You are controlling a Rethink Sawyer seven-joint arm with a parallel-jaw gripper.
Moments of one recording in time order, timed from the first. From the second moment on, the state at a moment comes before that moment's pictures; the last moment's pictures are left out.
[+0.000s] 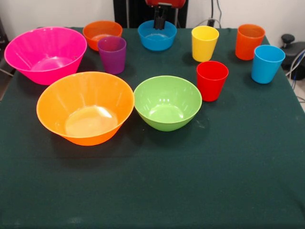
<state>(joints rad) -0.21 -0.68 -0.12 2.17 -0.20 0.03 1.65</state>
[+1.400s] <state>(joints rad) -0.20 -0.68 -0.12 2.17 -0.20 0.03 1.65</state>
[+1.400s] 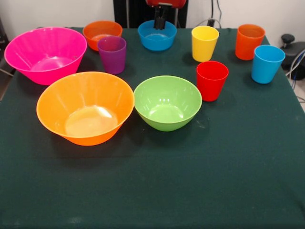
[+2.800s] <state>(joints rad) -0.20 -0.68 -0.12 2.17 -0.20 0.03 1.65</state>
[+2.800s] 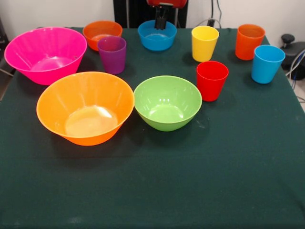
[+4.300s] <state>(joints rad) -0.20 -0.68 -0.12 2.17 -0.20 0.03 1.65</state>
